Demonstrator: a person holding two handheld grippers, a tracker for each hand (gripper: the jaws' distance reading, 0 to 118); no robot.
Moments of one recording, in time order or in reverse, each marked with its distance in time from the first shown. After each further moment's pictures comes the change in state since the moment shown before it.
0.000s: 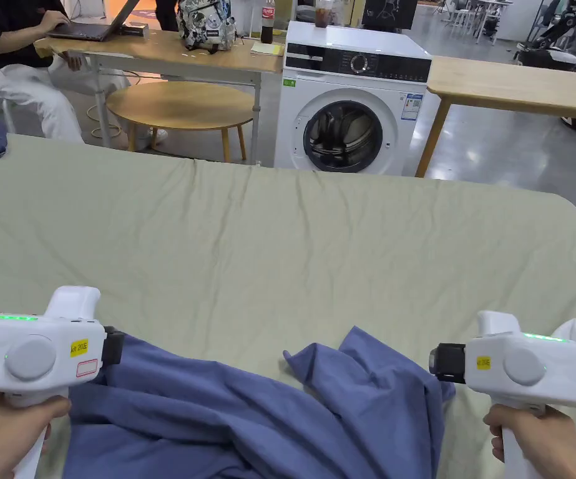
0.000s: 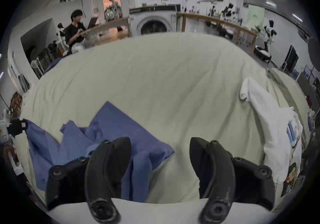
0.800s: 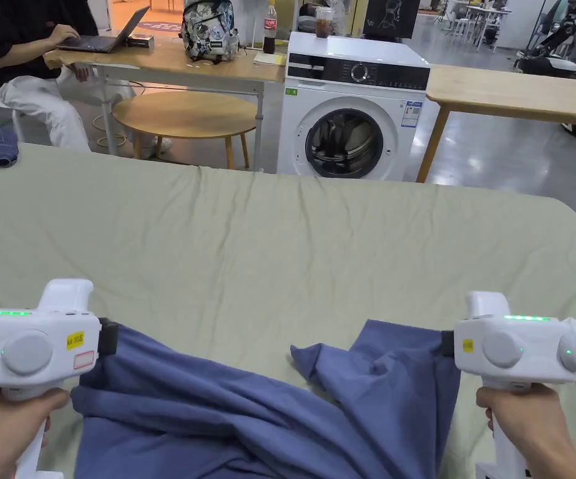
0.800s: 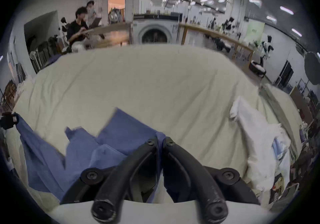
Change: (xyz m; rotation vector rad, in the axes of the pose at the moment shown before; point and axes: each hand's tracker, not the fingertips) left arm -0.002 0.005 0.034 0.077 0.044 0.019; right arm -0.027 0.010 0.045 0.169 -0.073 0.085
